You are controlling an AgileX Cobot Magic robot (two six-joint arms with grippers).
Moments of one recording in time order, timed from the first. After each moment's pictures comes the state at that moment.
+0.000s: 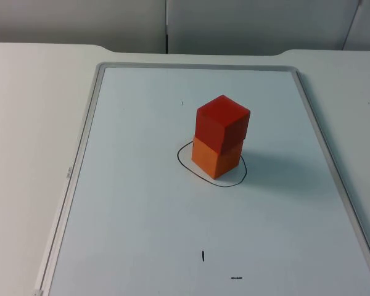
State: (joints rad) right arm 0.60 0.00 -0.52 0.00 1.09 -0.01; left arm -0.59 0.00 -0.51 0.00 1.09 0.02
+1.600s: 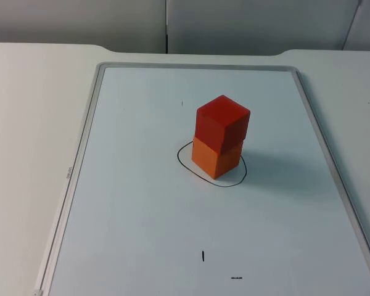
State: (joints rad) right arm 0.60 0.00 -0.52 0.00 1.09 0.00; left arm -0.59 0.00 -0.51 0.00 1.09 0.02
